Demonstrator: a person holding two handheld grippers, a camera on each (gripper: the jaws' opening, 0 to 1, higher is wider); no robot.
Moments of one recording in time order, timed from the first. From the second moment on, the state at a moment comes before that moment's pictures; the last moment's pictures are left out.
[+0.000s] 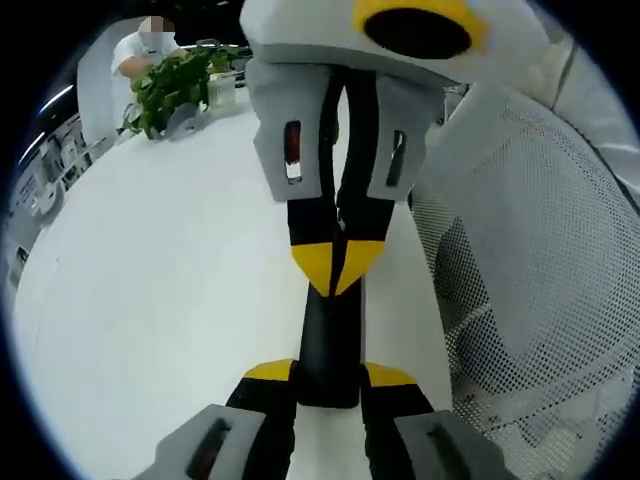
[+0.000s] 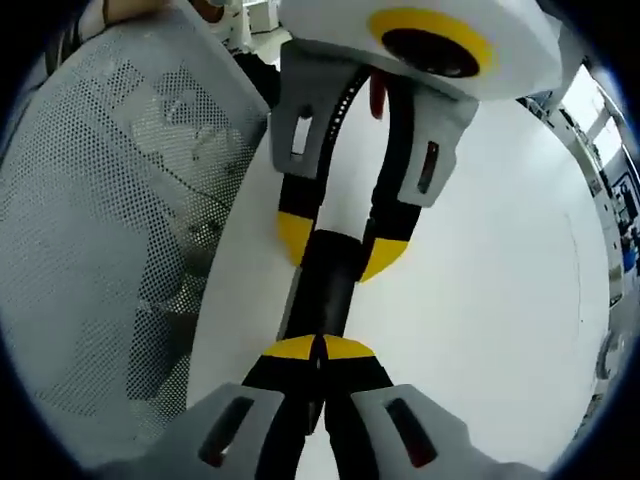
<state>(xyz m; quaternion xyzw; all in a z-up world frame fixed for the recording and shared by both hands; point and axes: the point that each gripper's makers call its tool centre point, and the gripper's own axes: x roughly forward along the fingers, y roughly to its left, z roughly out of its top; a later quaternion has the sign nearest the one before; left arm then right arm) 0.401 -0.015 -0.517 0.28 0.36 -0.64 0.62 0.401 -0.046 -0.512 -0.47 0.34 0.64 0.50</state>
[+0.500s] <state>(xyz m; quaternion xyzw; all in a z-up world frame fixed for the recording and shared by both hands) 0.401 -0.015 -0.517 0.29 0.36 -0.64 0.61 0.396 -0.045 -0.514 -0.66 0.16 0.65 0.34</state>
